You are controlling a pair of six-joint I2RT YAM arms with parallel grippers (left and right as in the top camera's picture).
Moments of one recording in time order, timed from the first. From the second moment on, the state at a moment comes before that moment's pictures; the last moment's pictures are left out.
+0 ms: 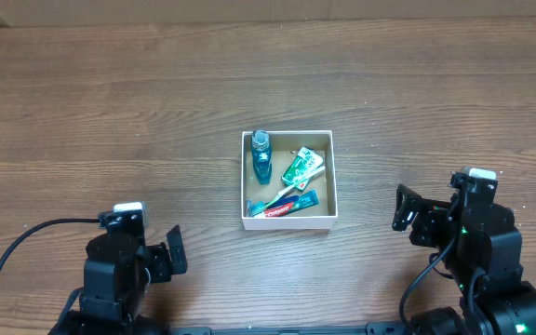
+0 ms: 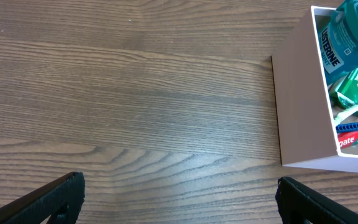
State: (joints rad) left arm -0.20 0.47 0.69 -1.00 -0.15 -0.26; right arm 0.21 0.59 0.79 -0.85 0.12 0.36
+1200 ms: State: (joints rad) left arm -0.20 0.47 0.69 -1.00 -0.15 -0.26; right arm 0.14 0.01 0.02 -0.03 0.04 0.07
